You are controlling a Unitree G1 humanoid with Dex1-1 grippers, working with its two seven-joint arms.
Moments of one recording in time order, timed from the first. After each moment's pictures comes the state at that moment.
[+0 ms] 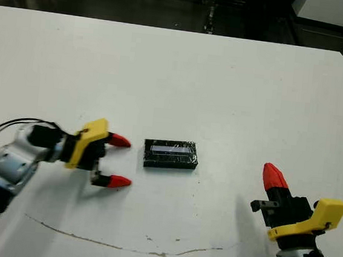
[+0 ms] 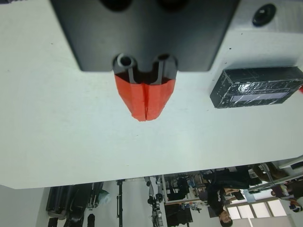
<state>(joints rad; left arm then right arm) -0.29 0.80 -0.20 0.06 -0.27 0.34 -1.22 0.44 -0.13 -0.05 -0.55 0.32 0.12 0.17</state>
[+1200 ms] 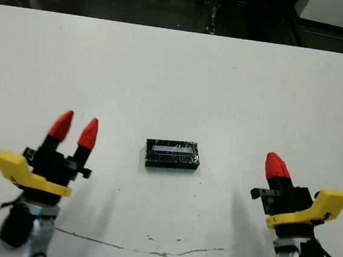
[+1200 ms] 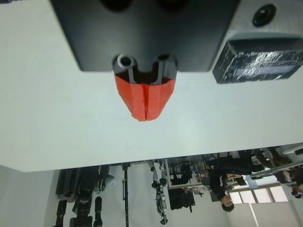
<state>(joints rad) 0.34 0.08 0.07 -0.44 -0.28 -0.16 -0.31 0.34 -0.10 -0.04 -0.54 0.28 0.11 0.10</state>
